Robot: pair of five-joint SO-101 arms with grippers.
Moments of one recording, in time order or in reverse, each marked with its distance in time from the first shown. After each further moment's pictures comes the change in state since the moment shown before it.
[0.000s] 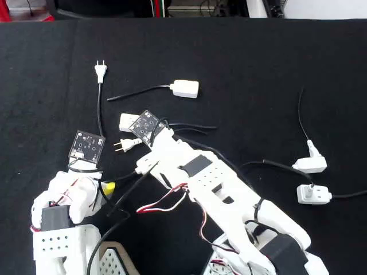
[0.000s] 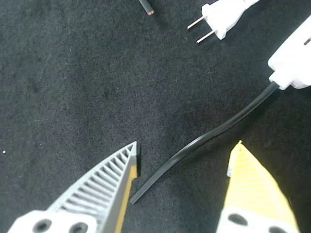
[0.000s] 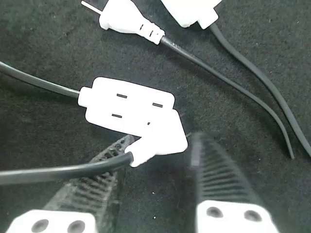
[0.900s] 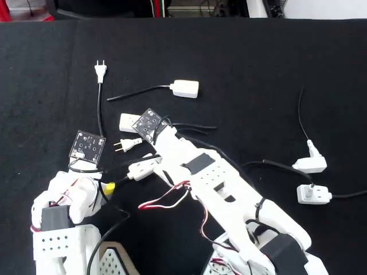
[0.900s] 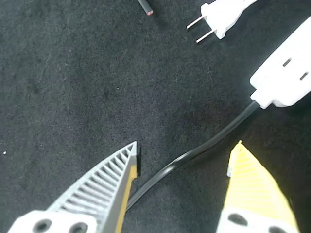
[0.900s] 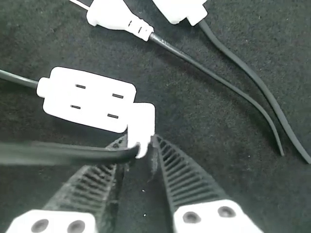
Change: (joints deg) left arm 0.0 0.0 0.0 0.0 -0.4; right arm 1.8 0.1 0.0 0.0 1.8
